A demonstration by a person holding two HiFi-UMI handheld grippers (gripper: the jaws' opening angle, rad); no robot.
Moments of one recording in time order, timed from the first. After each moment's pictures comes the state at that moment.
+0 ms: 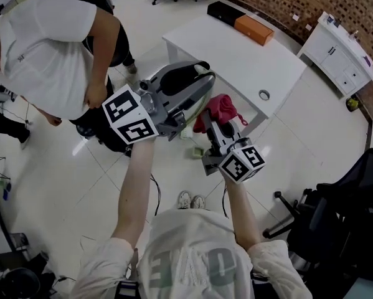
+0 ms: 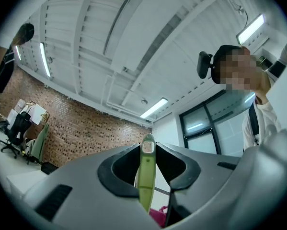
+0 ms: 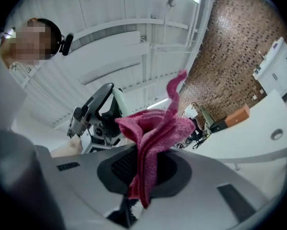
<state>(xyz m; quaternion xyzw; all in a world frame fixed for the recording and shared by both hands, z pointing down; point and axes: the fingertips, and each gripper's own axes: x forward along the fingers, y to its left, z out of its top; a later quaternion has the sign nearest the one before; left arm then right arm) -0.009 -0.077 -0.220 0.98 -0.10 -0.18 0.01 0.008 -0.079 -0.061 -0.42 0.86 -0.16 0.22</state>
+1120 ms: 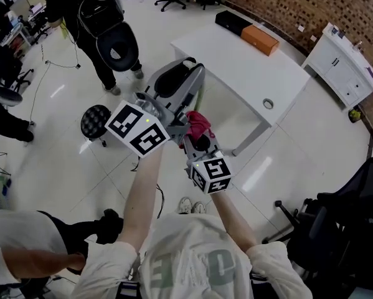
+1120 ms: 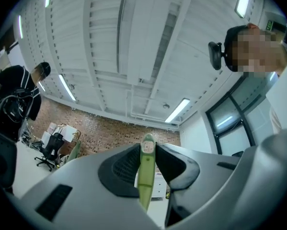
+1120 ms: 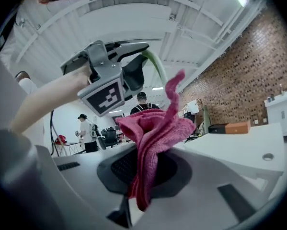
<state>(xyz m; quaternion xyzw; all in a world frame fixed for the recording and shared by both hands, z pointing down) -0.055 -0.092 -0.233 0.94 -0.28 -0.21 -0.01 -0.078 -0.062 -0.014 -0.45 0.89 -0.09 0.03</state>
